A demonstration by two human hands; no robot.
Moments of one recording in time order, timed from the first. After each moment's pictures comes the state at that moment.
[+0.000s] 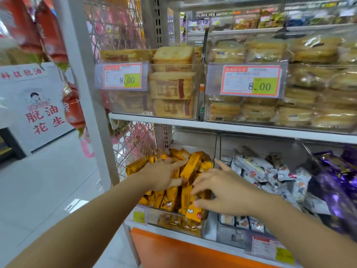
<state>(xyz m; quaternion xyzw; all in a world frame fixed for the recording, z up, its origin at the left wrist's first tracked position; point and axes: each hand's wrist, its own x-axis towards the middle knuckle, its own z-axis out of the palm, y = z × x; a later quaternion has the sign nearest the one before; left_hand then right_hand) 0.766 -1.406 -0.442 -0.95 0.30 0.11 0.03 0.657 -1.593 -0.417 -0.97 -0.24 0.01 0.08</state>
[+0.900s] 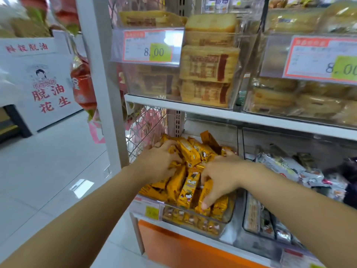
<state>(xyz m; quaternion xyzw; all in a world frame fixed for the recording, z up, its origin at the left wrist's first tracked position) 0.786 -1.362 -0.451 -0.95 0.31 0.01 0.03 0.730 -1.553 -0.411 -0.95 -0.17 0.25 -0.12</state>
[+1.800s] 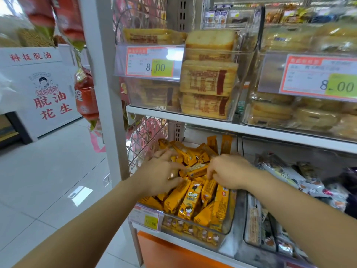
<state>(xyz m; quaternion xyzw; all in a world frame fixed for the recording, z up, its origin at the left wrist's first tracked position) 0.781 -1.361 -0.453 -0.94 0.34 -0.03 -0.07 0.742 -1.570 -0.415 -0.99 -0.13 0.06 -0.02</state>
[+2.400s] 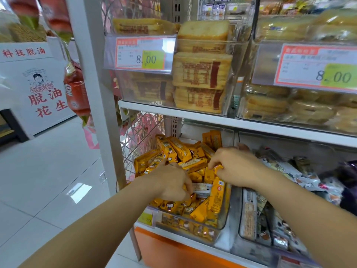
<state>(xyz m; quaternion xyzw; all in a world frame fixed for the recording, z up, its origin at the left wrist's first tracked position) 0.763 -1.401 -0.444 -0.92 0.35 0.18 0.00 0.730 -1.589 -0.412 -1.00 -0.09 0.02 0.04</state>
